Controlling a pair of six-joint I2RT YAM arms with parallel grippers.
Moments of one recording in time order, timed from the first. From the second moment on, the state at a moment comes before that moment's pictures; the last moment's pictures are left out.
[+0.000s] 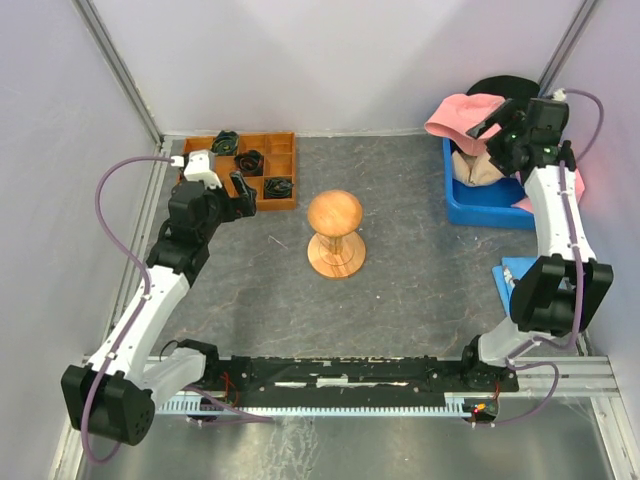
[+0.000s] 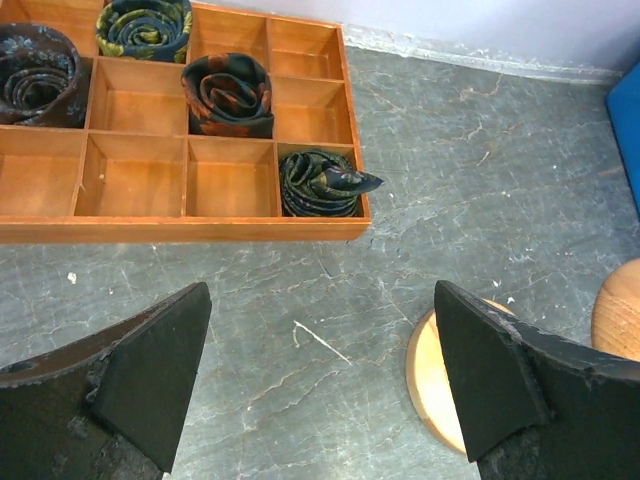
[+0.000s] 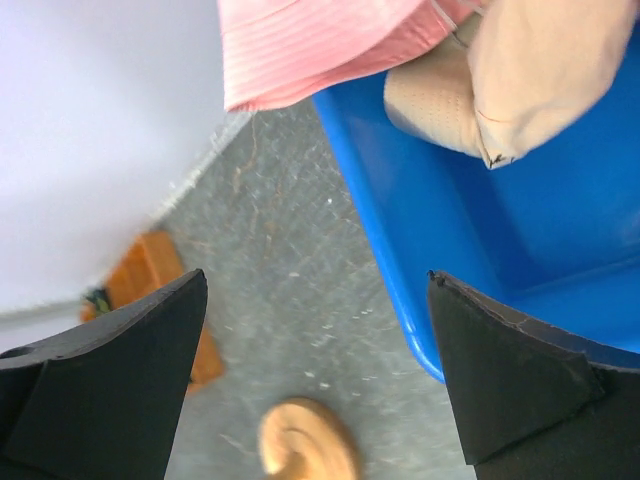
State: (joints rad) left arm -0.23 1.01 0.86 -0.13 -0.07 -0.29; right arm -0.15 1.59 1.56 -0.51 -0.12 0.64
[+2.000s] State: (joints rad) left arm -0.25 1.37 1.17 -0.20 0.31 -0.38; right arm -0.20 2.26 2.28 -0.07 -0.23 1.26
